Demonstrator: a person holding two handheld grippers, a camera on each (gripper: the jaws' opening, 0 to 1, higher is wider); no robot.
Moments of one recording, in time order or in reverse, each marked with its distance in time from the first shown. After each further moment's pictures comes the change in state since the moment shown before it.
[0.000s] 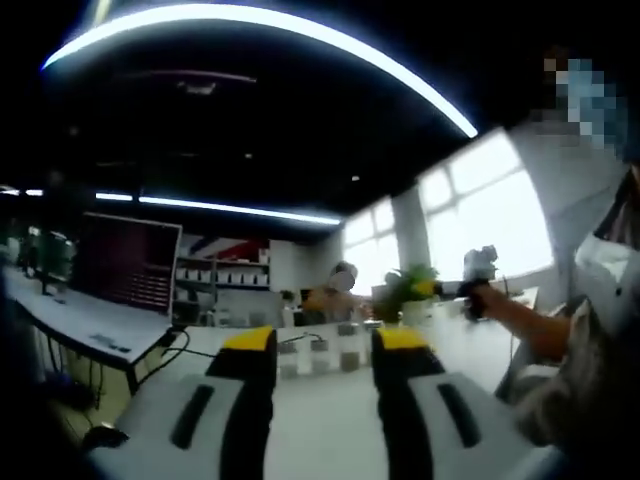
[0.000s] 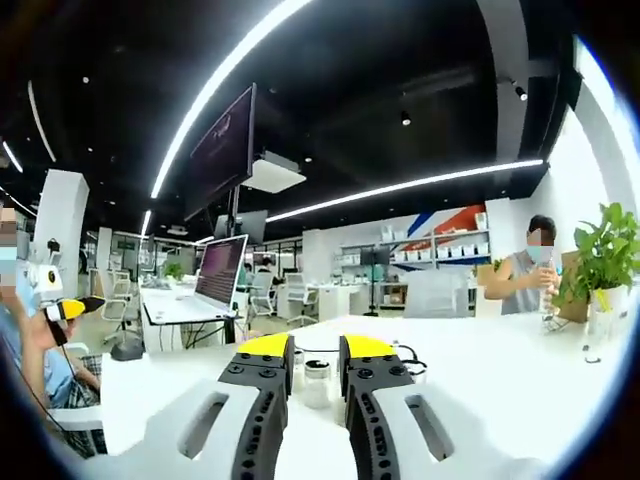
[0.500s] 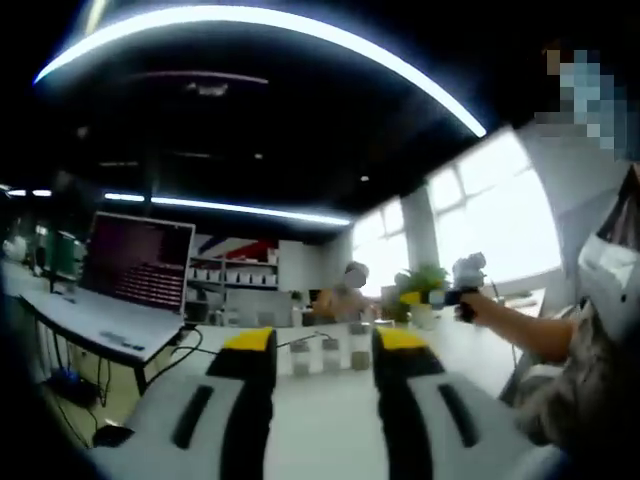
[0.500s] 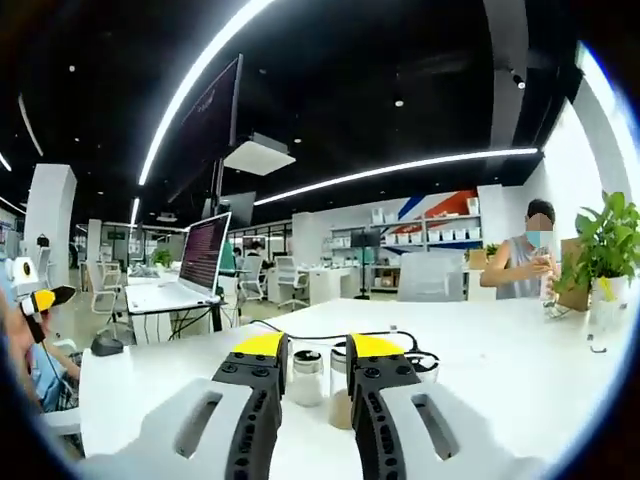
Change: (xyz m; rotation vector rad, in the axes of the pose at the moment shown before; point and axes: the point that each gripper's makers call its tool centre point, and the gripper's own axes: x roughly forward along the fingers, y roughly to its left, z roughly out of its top) left arm -0.008 0.010 0.001 -0.016 -0.019 0.016; right arm 0.046 -0.016 -0.029 0.001 0.069 -0.063
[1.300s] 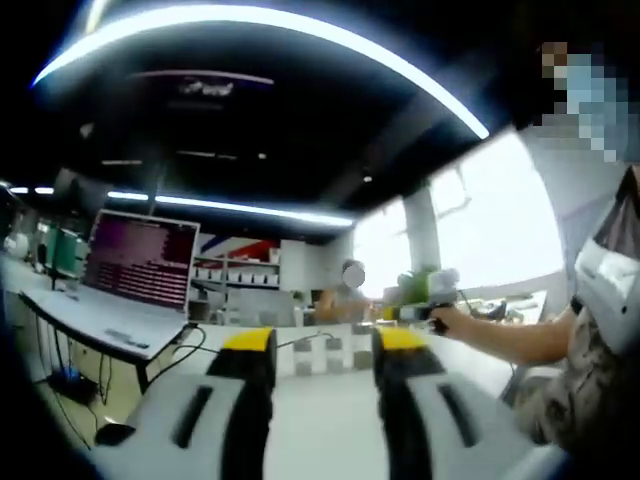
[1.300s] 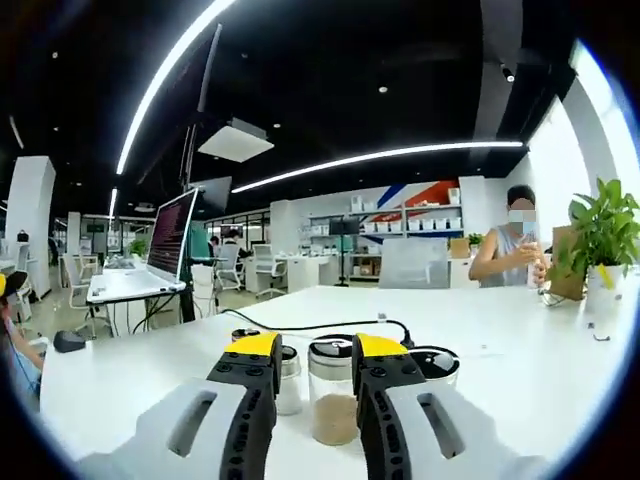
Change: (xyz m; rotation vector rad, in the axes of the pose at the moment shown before) left arm -0.001 0.004 0.000 -0.008 -0.001 0.006; right arm 0.055 -0.010 -0.038 0.015 0.052 -0.089
